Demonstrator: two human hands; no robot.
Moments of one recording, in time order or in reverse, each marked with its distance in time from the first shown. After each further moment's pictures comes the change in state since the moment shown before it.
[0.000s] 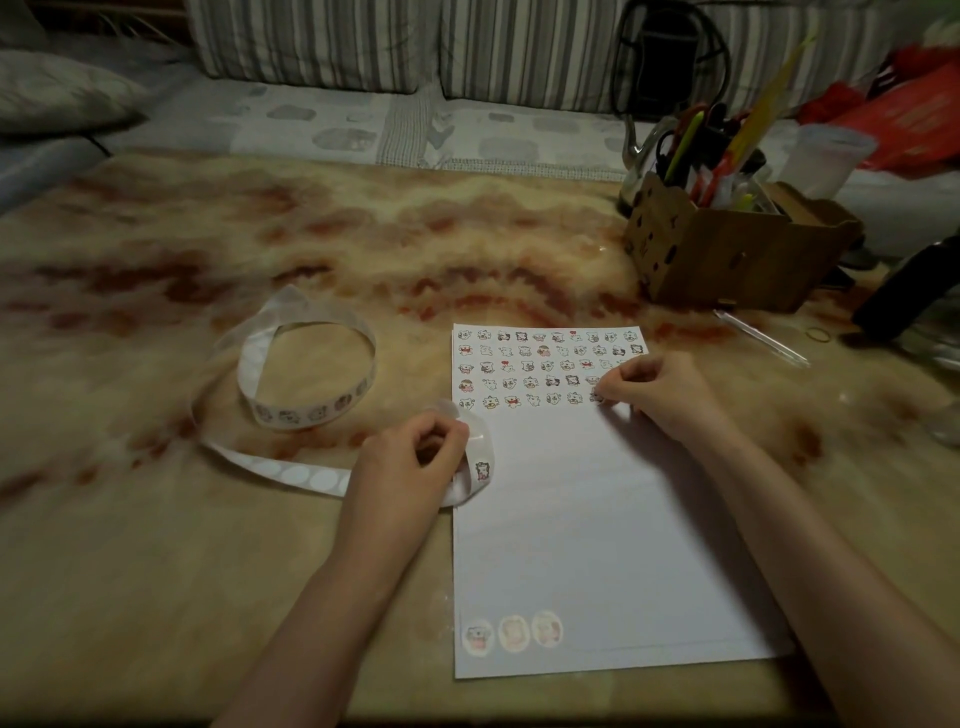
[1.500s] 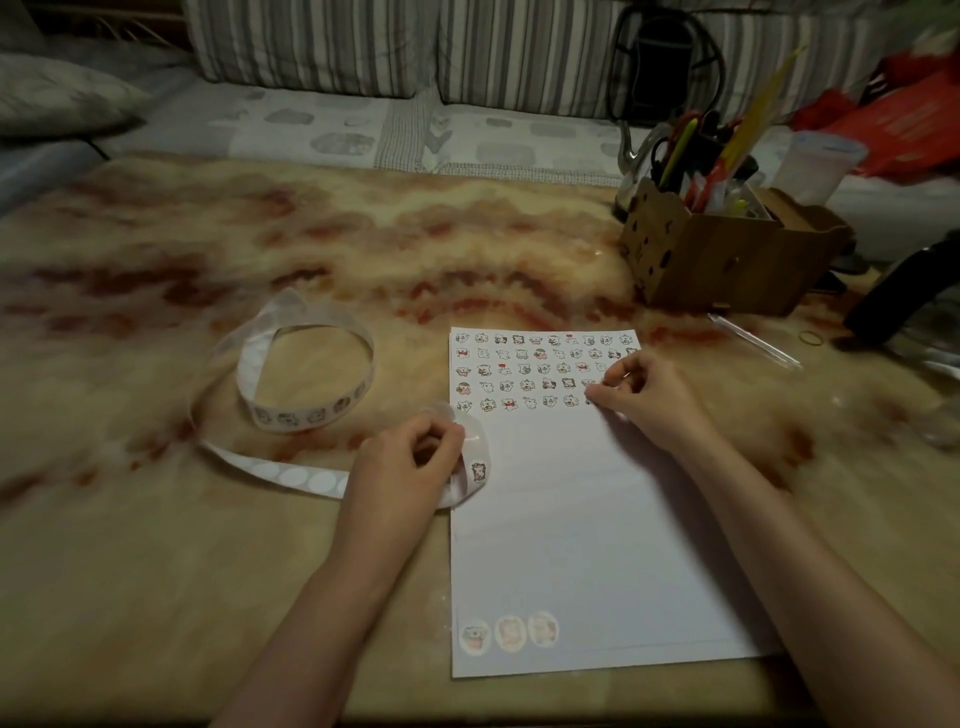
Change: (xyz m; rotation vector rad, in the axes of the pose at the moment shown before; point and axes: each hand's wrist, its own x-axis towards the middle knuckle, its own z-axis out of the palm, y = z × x) left_hand 0.000 -0.001 -0.001 -0.019 -0.005 0.016; right_hand 0.012 0.020 0.008 -0.102 0.090 -0.038
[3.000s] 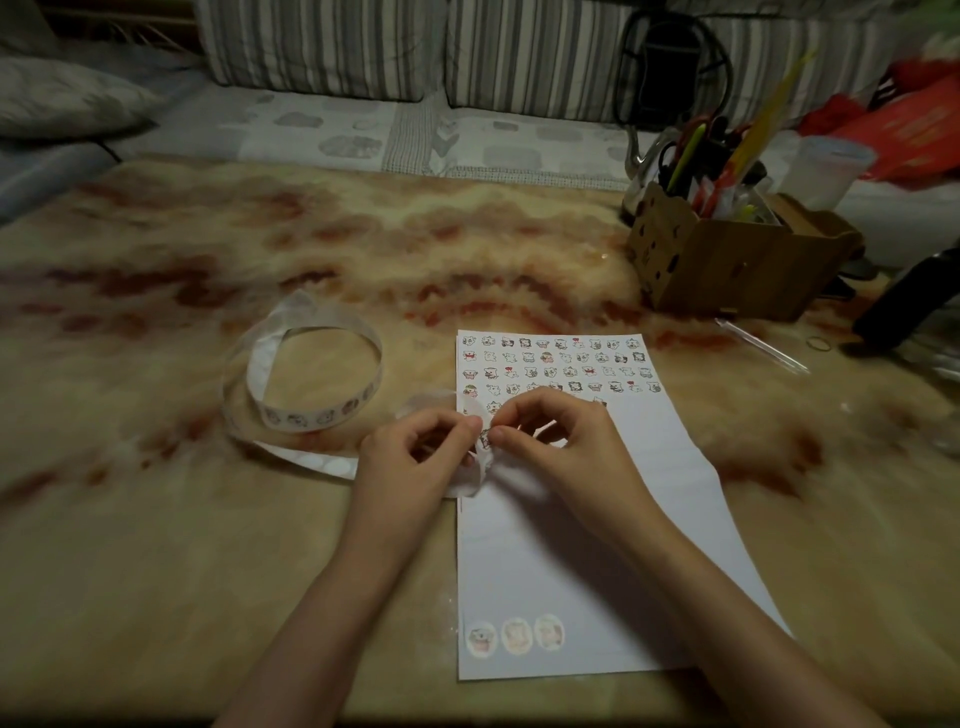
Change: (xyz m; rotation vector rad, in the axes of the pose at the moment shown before) left_hand 0.002 0.007 -0.002 -0.227 -0.012 0.078; right_hand -0.091 -0.078 0.040 0.345 -0.236 -0.292
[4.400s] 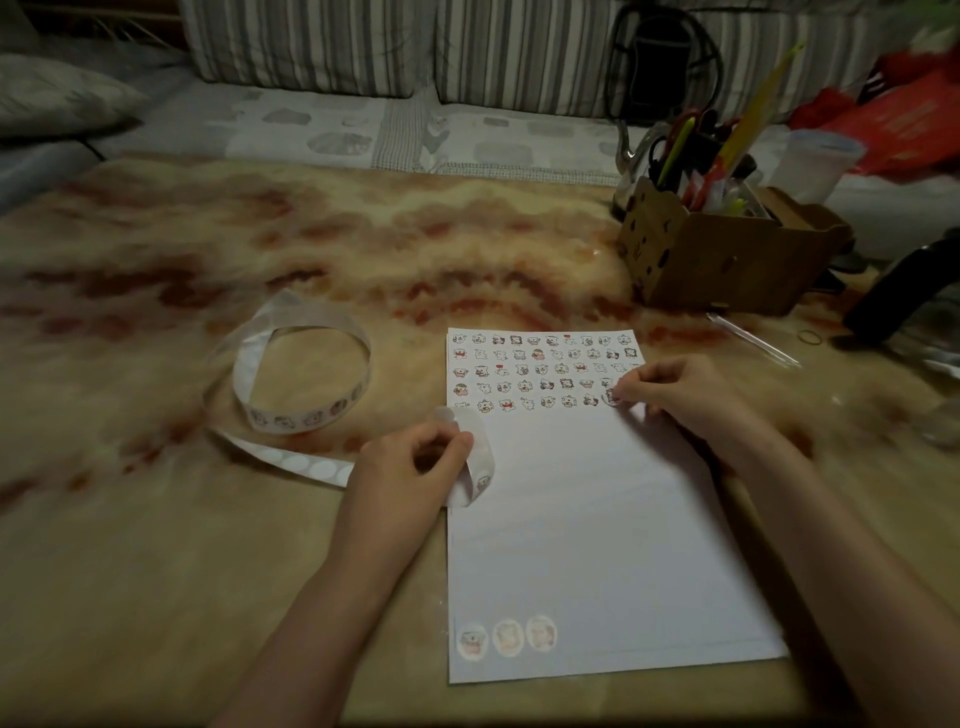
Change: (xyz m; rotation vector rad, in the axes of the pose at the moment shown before) left_hand -0.005 -0.009 0.001 0.224 -0.036 -0.075; right_hand 0.040 0.047 -0.108 -0.194 0.127 0.405
